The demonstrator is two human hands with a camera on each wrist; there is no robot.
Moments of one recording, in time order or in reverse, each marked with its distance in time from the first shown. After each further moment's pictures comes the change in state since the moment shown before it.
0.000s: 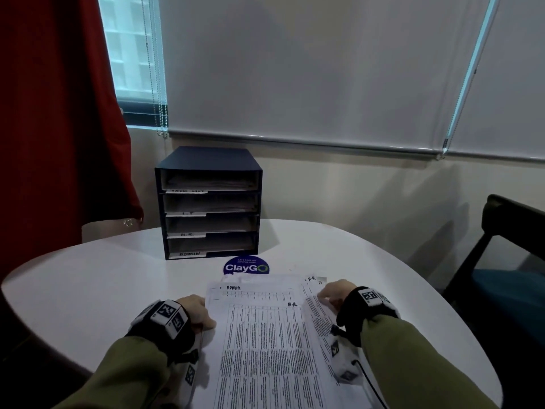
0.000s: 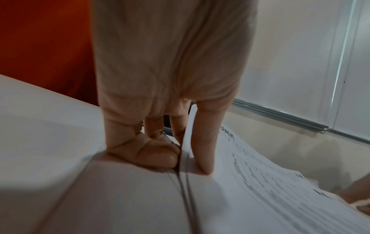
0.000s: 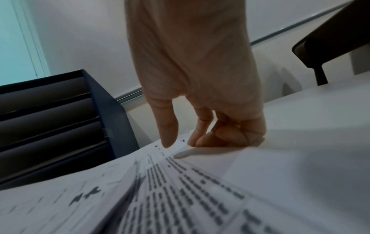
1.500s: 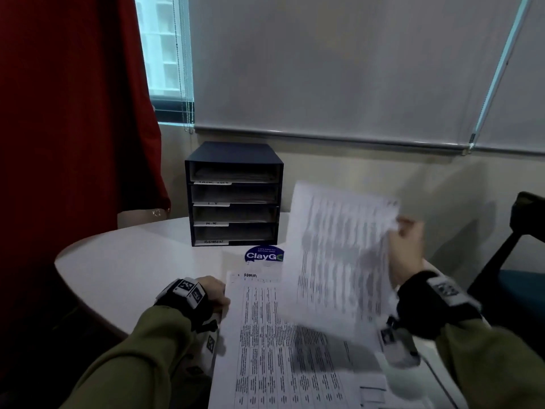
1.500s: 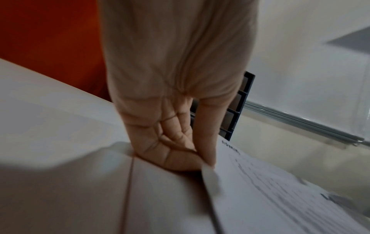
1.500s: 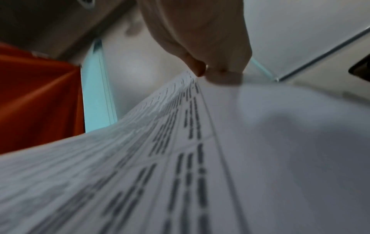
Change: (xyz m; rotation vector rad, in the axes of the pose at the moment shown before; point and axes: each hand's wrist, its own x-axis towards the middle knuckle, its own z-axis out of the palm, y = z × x) left_hand -0.015 0.000 -0.001 0.142 0.092 -0.025; right_hand -0.071 -0.032 -0.058 0.670 0.772 -0.509
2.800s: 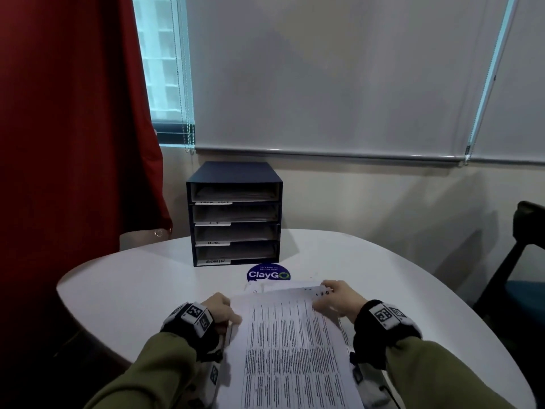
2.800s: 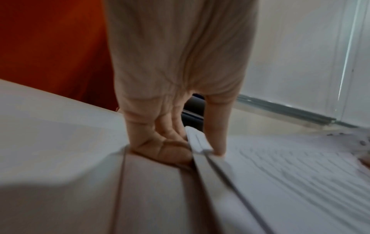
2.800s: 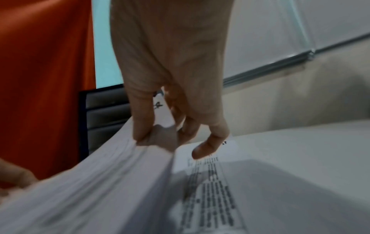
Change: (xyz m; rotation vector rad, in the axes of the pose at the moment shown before) left_hand -0.010 0.003 -0.004 -0.294 0.020 0.043; right_hand -0.056 0.036 0.058 -0.421 -0.880 0.303
